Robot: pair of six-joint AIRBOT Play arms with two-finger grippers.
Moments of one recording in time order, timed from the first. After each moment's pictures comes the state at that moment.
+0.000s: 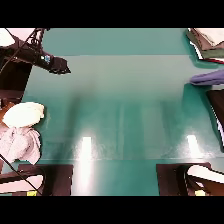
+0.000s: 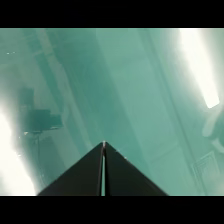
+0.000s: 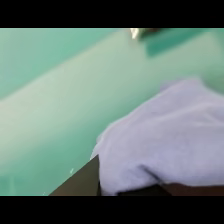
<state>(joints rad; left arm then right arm) -0.11 -1.40 1.64 1.12 -1.32 -1.33 -0.84 -1.31 1.49 -0.81 1.08 1.14</state>
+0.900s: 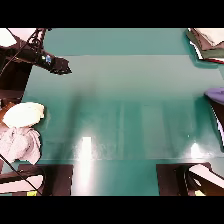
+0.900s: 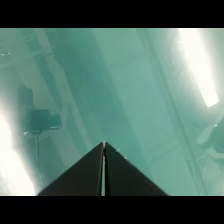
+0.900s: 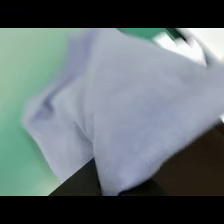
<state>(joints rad) -0.12 -1.40 1.64 1.12 -1.32 -1.33 -1.16 -1.10 1.30 -1.16 1.24 1.27</state>
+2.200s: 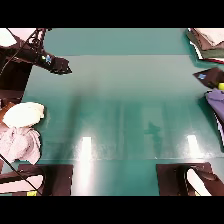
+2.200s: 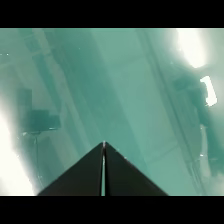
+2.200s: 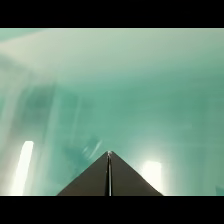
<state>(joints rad) -0.12 -1.40 1.64 1.11 -1.32 -1.33 -0.24 -0.80 1.03 -0.81 1.10 1.34</state>
